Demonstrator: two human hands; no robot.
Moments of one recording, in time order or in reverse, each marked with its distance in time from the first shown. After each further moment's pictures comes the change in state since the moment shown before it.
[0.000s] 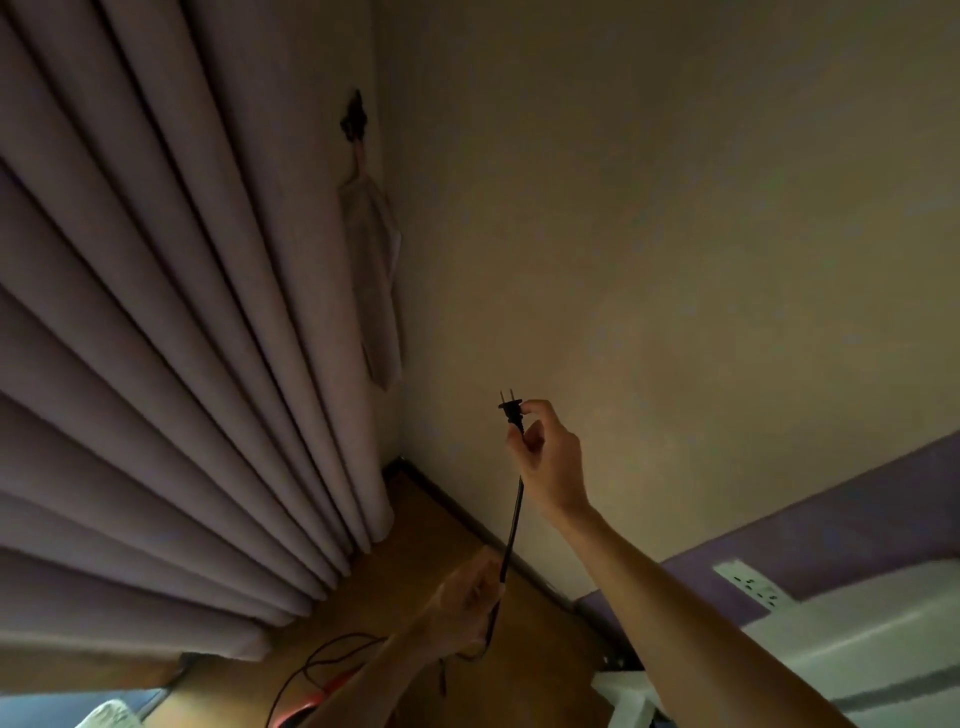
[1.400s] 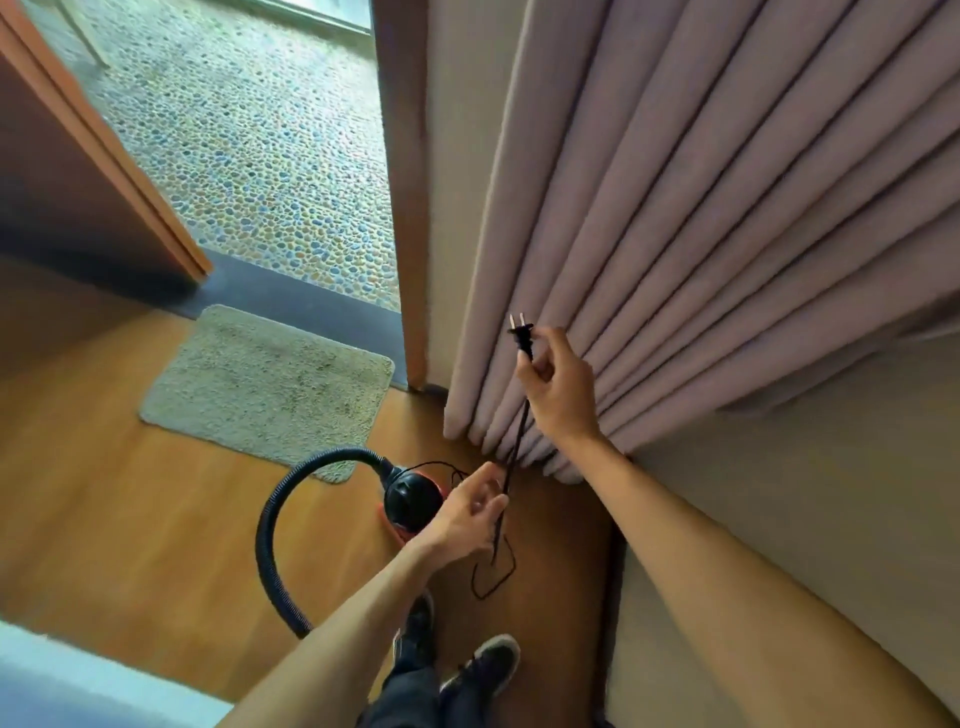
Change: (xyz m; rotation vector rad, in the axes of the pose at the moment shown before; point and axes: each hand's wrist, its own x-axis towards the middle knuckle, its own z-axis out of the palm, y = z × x) left_hand -0.165 -0.046 -0.007 -0.426 1.112 -0.272; right_hand -0.104 -0.155 0.221 0.257 -0.894 -0.726
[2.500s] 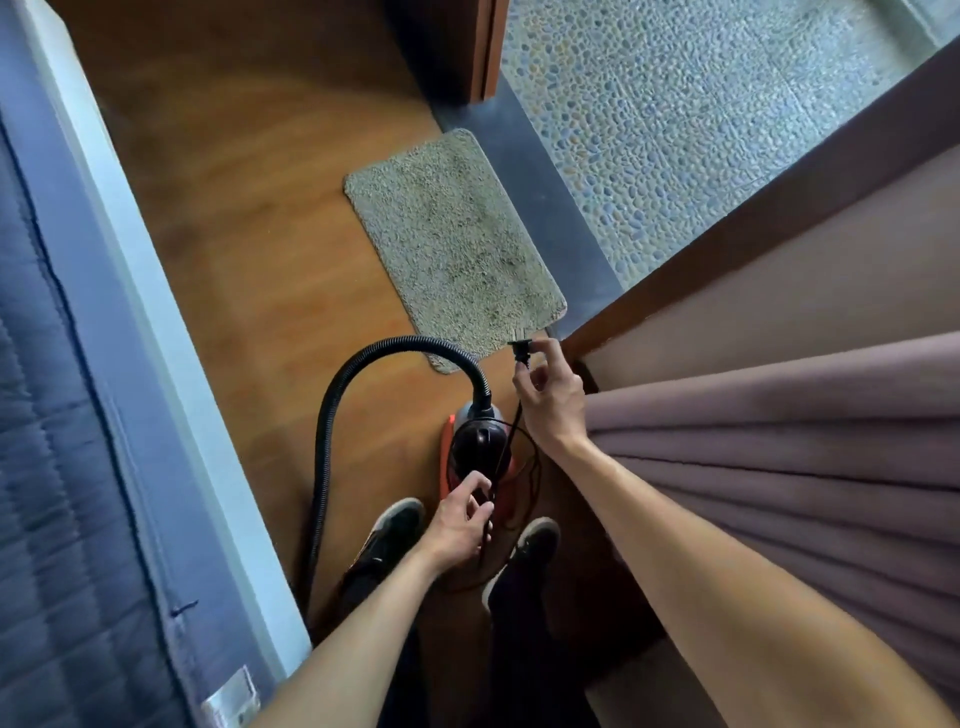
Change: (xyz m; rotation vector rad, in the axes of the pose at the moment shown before) left_hand 0.046 -0.152 -0.018 -0.434 0.671 -0.366; right_hand 0.002 0.049 0.267 0.039 -0.778 0.011
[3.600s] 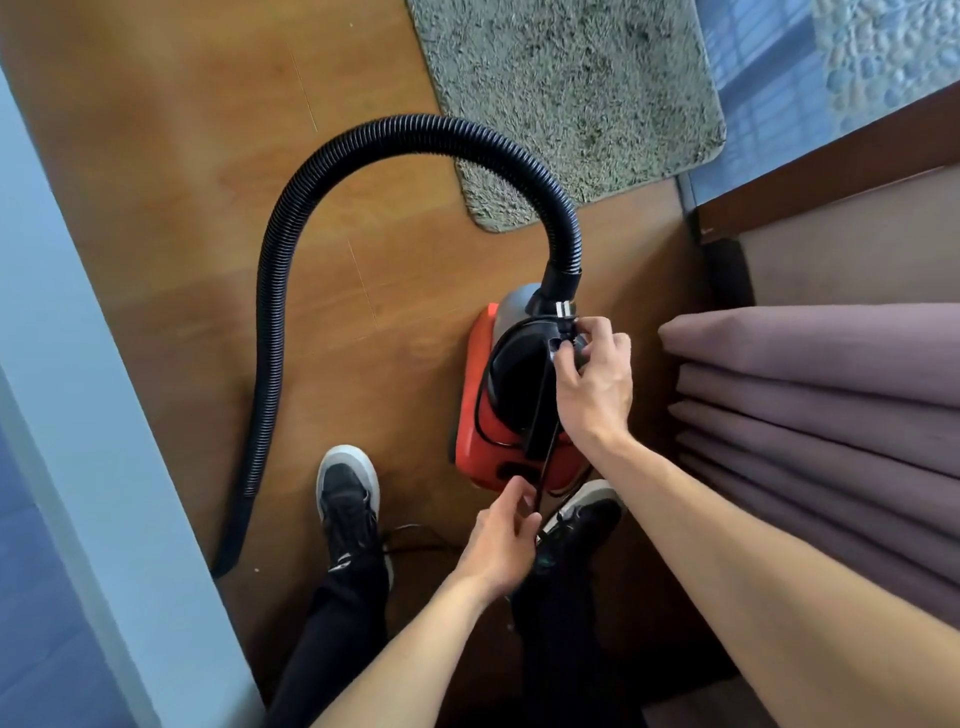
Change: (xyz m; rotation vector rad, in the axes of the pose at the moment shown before) left_hand 0.187 -0.250 0.114 -0.073 0.011 -0.192; right_hand 0.025 0.284 0.228 -0.253 -0.167 0.226
